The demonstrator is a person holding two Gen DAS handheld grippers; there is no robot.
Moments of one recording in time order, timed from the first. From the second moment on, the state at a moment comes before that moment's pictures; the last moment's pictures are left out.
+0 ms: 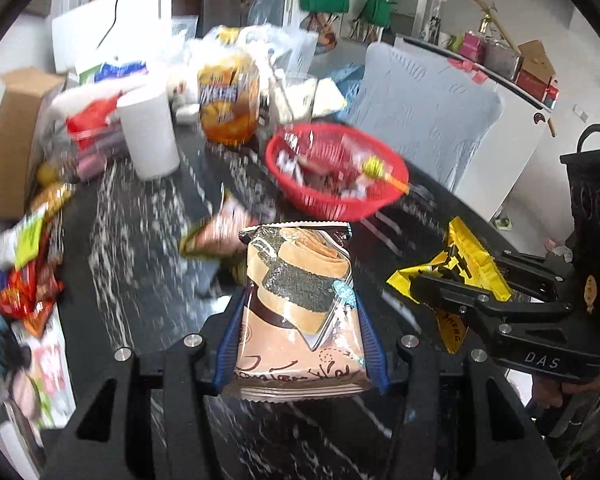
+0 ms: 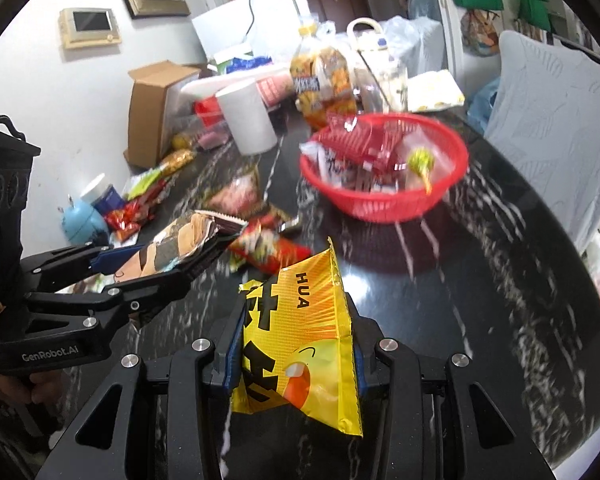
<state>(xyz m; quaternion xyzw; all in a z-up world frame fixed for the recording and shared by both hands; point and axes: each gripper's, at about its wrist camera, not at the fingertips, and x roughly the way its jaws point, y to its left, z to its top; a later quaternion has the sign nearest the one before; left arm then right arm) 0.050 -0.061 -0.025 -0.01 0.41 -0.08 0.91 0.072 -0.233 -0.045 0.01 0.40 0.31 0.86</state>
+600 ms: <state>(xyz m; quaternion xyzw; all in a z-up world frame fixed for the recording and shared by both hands) 0.117 -0.091 0.035 0.02 0.32 -0.13 0.94 0.133 -0.261 0.019 -0.01 0.33 0.24 0.91</state>
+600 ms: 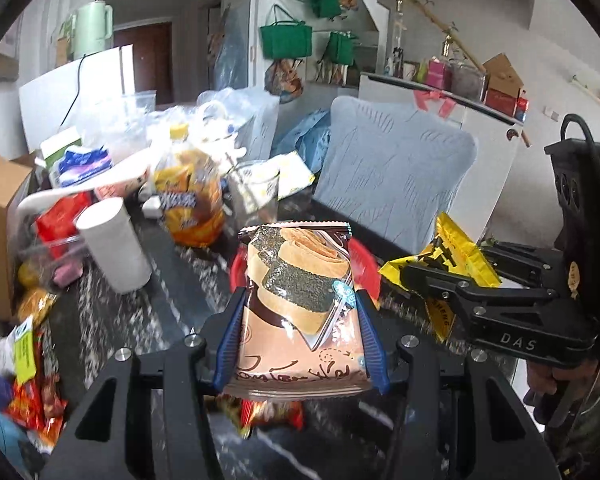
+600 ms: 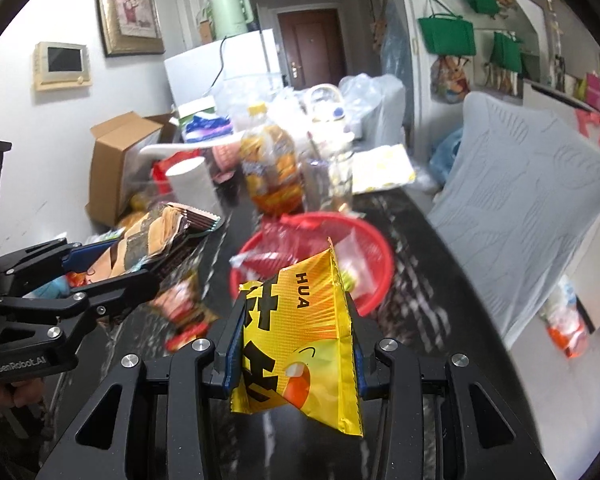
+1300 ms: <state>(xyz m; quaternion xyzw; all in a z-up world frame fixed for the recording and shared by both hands) 0.207 -0.125 -0.057 0.04 0.43 -0.20 0.88 0.213 -0.290 -0.007 0.01 0.36 0.17 0.92</state>
